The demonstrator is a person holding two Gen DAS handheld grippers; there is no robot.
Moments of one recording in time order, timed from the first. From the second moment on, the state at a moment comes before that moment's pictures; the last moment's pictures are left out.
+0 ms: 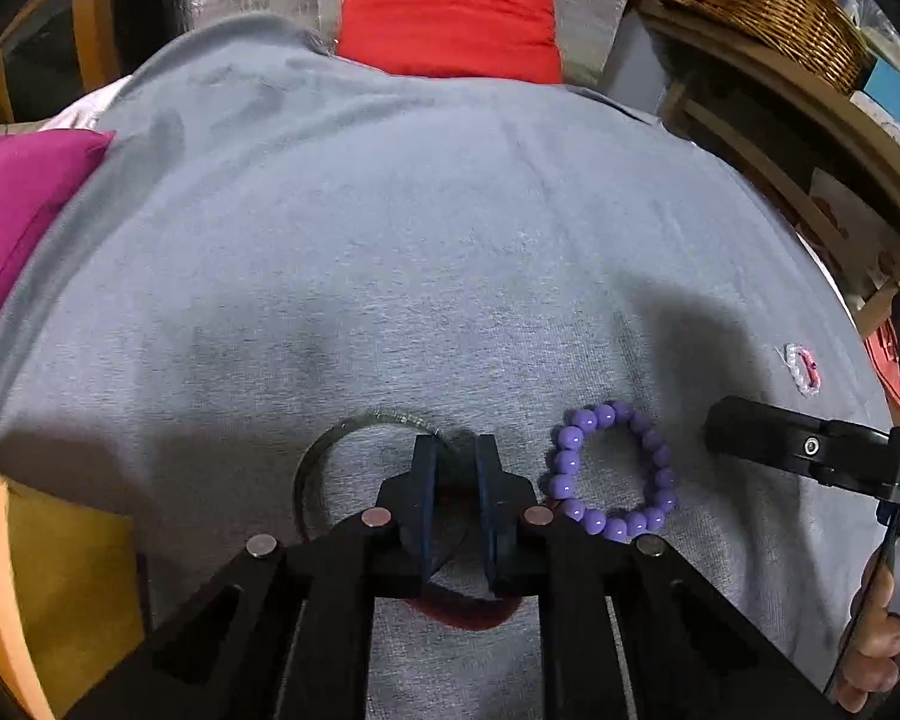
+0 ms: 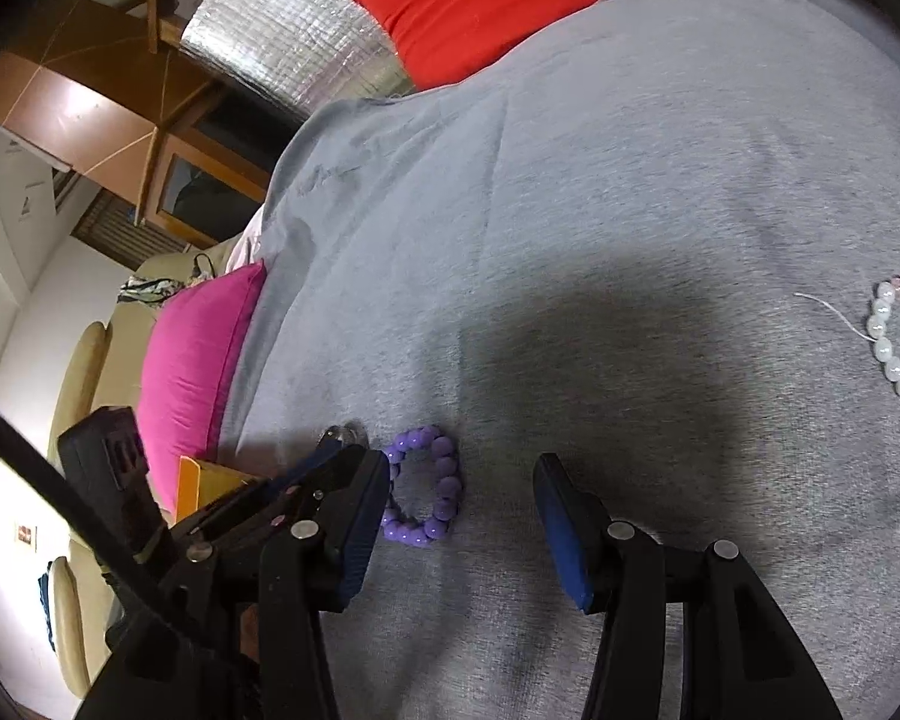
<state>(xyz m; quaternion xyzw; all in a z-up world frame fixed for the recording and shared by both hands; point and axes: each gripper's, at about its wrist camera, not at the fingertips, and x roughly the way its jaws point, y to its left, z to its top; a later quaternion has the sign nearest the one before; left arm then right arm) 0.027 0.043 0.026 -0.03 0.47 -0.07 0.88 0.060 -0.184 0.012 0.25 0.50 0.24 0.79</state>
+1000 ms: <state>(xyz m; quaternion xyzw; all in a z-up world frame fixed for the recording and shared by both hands) 0.019 0.058 0.035 -0.07 0.49 0.00 0.87 0.033 -0.160 0.023 0.07 0.47 0.20 0.86</state>
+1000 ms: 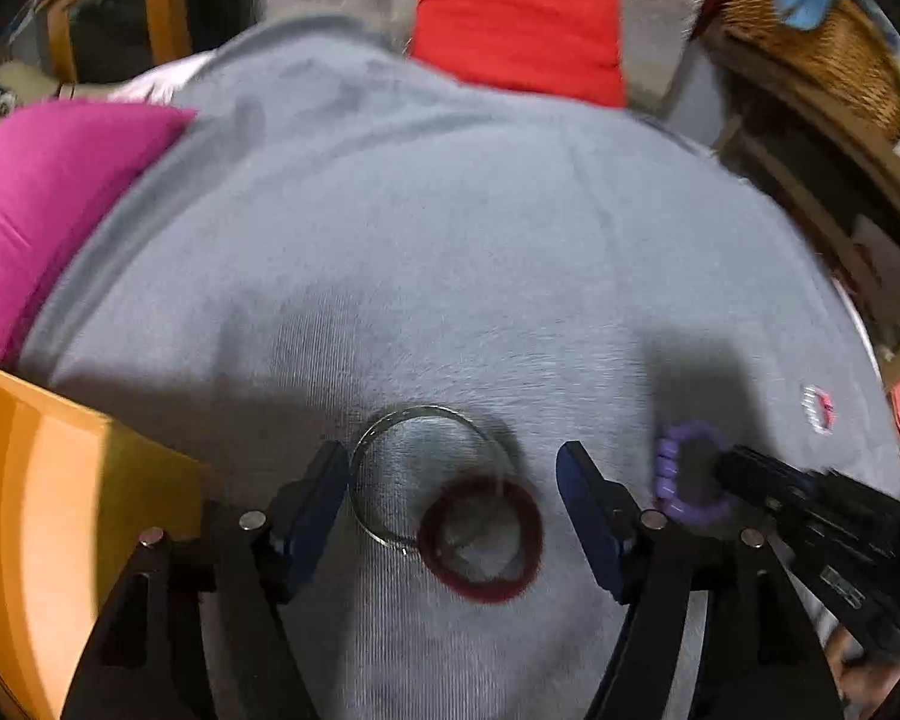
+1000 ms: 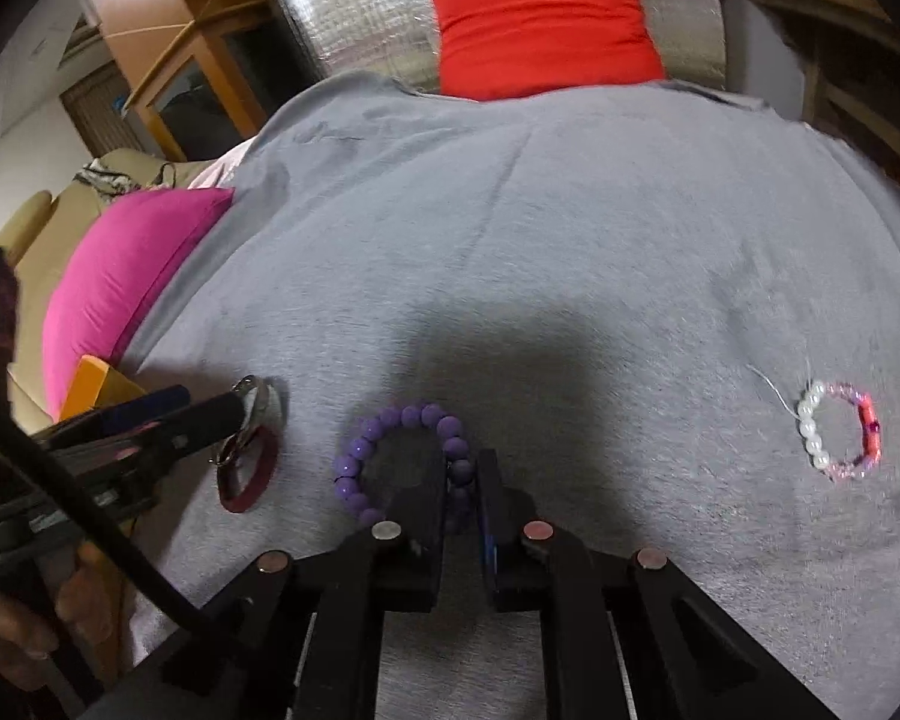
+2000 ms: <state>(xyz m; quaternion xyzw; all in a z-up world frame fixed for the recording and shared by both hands) -0.076 0.025 0.070 -0.06 0.42 -0.12 0.90 0.015 -0.188 0.044 0.09 0.45 0.19 0.87</state>
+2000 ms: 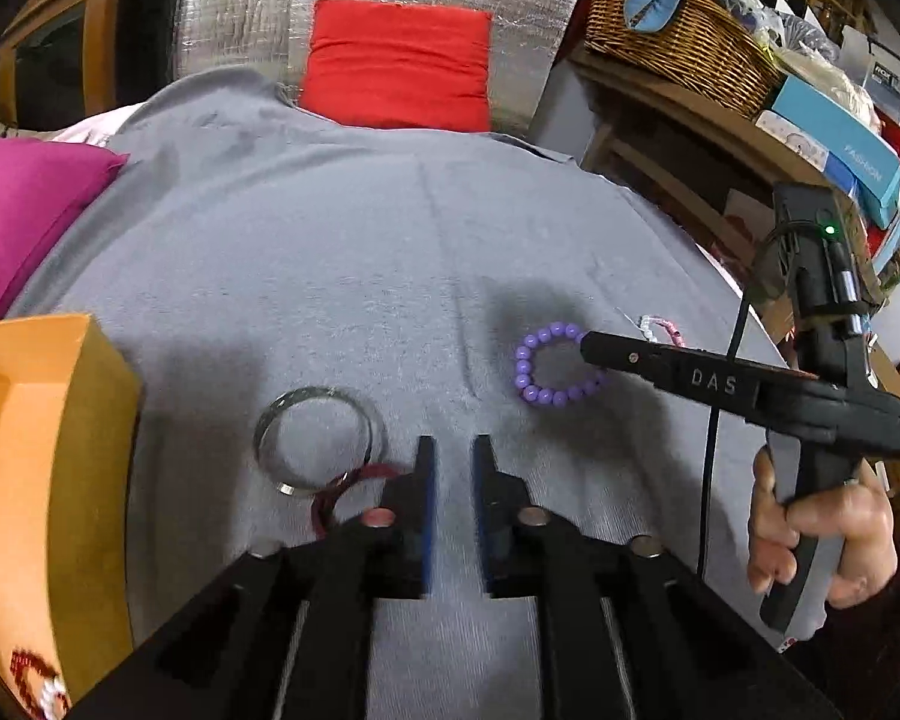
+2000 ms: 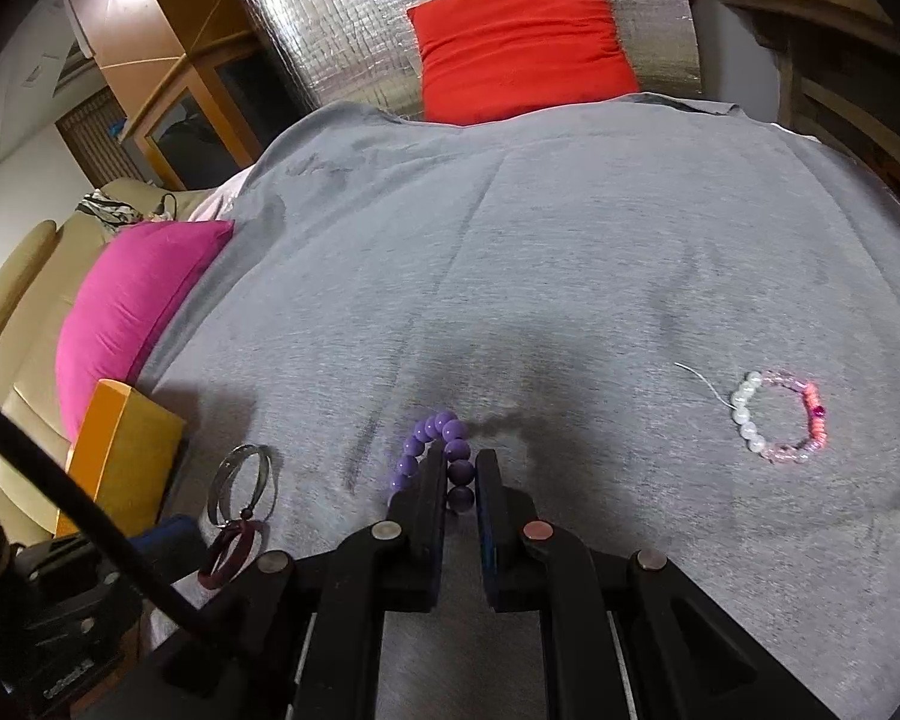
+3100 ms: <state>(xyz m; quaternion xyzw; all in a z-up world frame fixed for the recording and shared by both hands) -0.089 0.029 0.025 -0.10 0.45 -0.05 0.88 0.002 -0.194 0.046 0.09 0.45 0.21 0.86</state>
